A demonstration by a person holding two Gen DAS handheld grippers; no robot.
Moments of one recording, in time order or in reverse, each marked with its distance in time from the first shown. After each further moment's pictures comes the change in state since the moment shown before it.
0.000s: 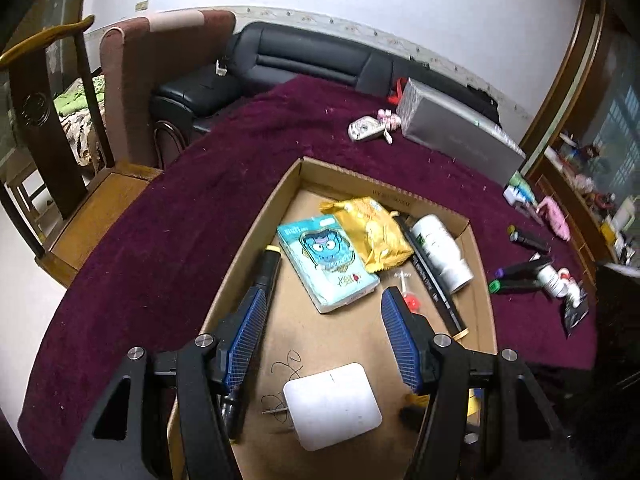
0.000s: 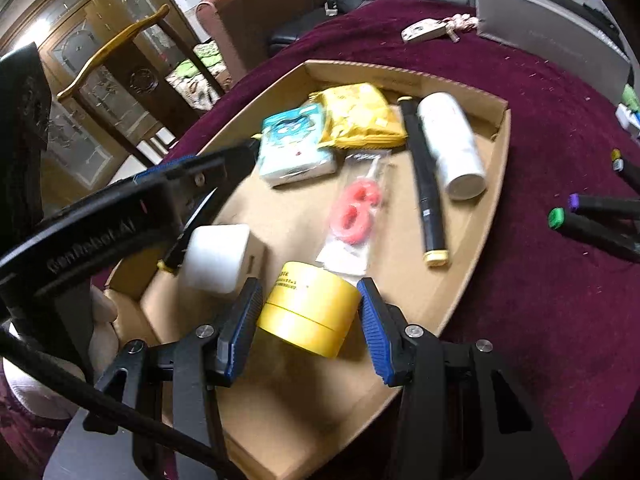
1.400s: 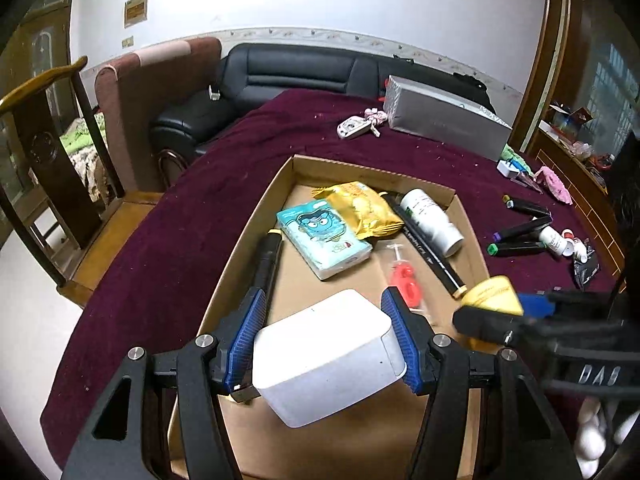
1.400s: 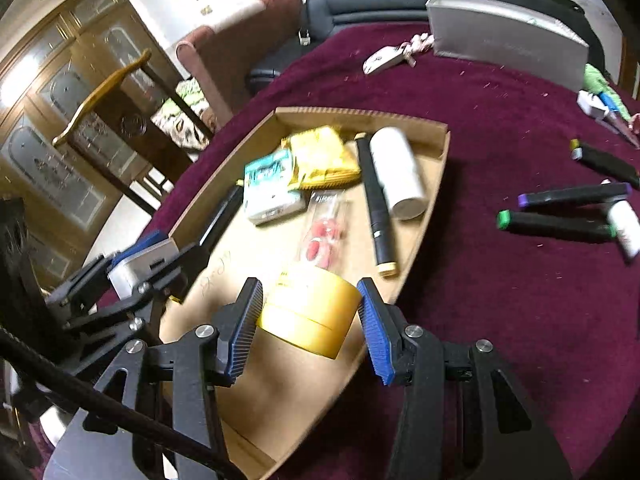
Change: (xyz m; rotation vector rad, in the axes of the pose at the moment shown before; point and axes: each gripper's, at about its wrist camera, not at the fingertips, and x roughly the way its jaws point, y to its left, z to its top) left arm -0.017 -0.020 -0.029 0.132 -0.033 0.063; right arm -0.033 -0.015 -0.001 0.100 -0.101 -0.030
